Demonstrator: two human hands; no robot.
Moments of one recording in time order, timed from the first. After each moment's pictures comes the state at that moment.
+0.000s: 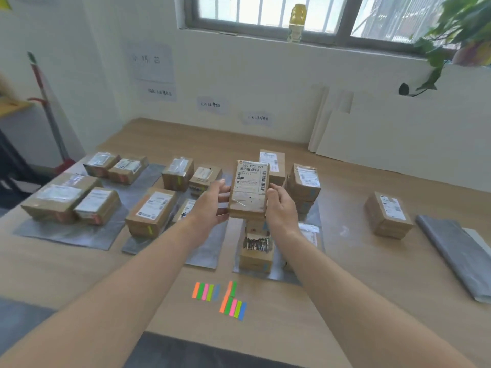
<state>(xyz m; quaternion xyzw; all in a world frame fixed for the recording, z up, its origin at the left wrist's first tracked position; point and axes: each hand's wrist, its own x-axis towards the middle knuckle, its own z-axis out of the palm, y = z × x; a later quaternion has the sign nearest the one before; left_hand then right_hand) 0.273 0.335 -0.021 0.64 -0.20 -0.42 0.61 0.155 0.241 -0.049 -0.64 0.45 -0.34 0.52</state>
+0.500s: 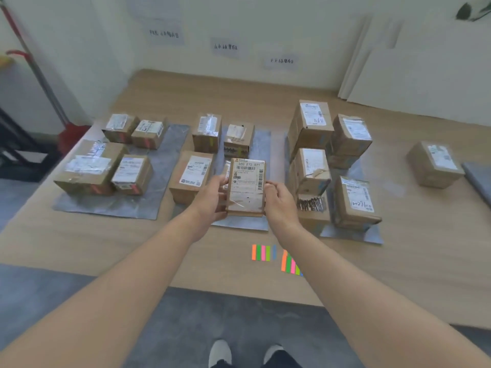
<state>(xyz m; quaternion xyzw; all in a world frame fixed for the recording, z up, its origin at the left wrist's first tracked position) 0.419 0.427 -0.095 0.68 -0.12 -0.49 0.54 0.289 0.348 -0.126 -0.60 0.52 -0.27 0.55</state>
